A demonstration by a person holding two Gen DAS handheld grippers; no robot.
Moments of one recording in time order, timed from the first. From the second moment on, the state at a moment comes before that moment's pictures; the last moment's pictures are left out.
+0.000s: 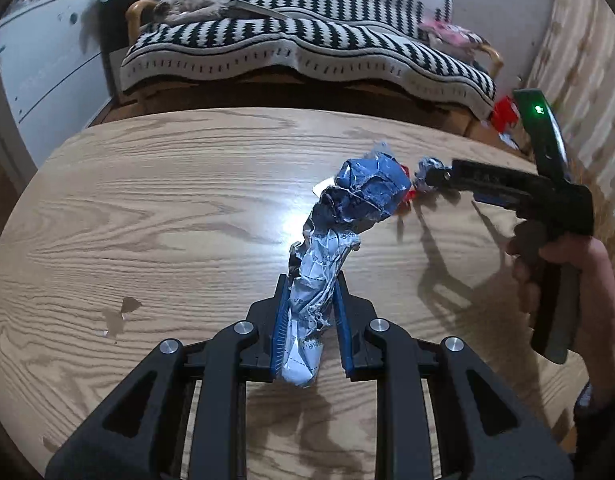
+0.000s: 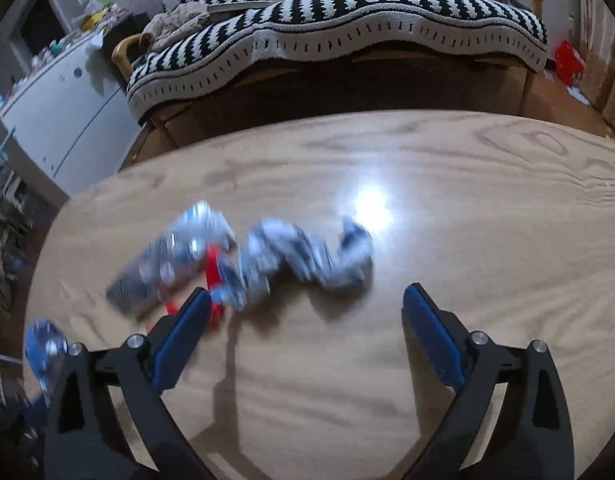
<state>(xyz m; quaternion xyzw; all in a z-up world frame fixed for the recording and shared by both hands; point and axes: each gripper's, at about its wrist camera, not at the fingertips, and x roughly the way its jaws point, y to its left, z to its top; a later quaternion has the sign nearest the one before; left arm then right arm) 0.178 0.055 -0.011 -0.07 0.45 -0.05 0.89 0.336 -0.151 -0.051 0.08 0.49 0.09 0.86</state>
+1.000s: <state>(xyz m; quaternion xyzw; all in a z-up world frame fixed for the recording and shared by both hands) 0.146 -0.106 0.008 -0.01 0.43 -0.18 0.88 0.098 -0.340 -0.003 0.07 0.48 -0.03 0.87</state>
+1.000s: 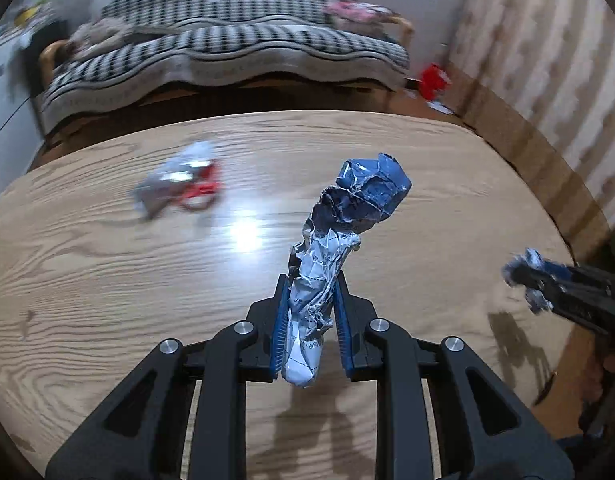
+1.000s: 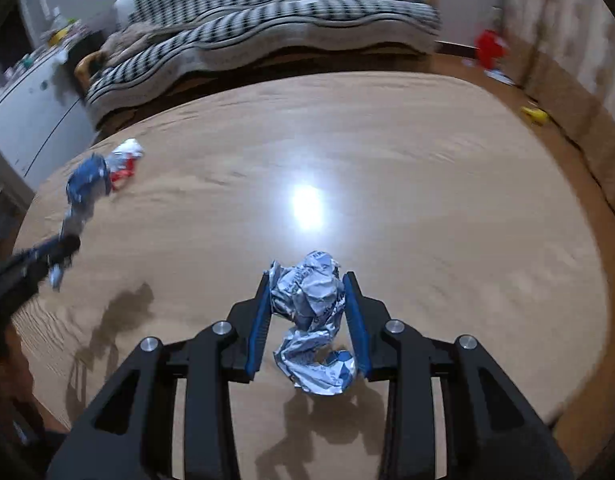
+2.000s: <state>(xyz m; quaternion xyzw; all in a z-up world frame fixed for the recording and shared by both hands) -0.026 -0.503 -0.023 0.14 0.43 -0.47 0.76 -0.186 -0.667 -0.065 0.28 0.47 -0.25 0.80</state>
